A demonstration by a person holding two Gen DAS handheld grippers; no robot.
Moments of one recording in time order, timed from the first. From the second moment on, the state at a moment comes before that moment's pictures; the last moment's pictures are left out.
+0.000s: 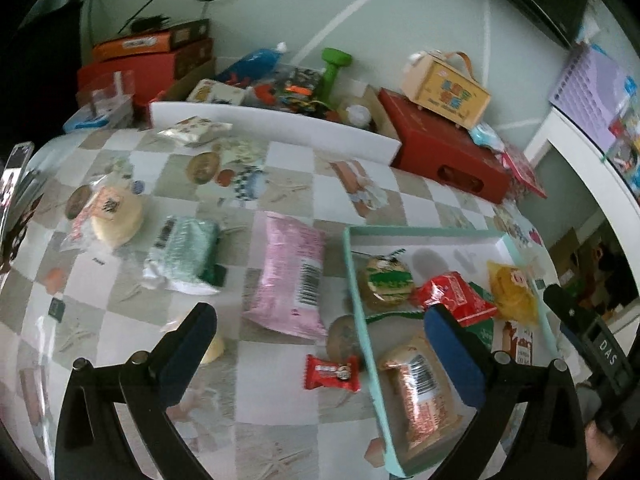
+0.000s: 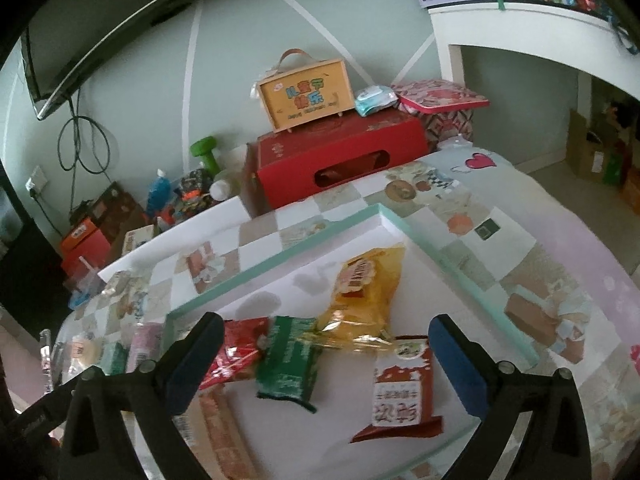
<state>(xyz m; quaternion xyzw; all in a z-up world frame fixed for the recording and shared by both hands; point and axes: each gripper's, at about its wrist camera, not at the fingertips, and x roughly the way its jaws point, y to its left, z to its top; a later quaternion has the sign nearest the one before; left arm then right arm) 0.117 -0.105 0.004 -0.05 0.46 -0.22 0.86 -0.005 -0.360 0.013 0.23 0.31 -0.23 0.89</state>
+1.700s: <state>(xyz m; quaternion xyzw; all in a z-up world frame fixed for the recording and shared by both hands) 0.138 0.012 -0.026 -0.12 0.52 -0.10 0.84 0.063 -0.172 -0.030 0.15 0.43 0.02 0.89</state>
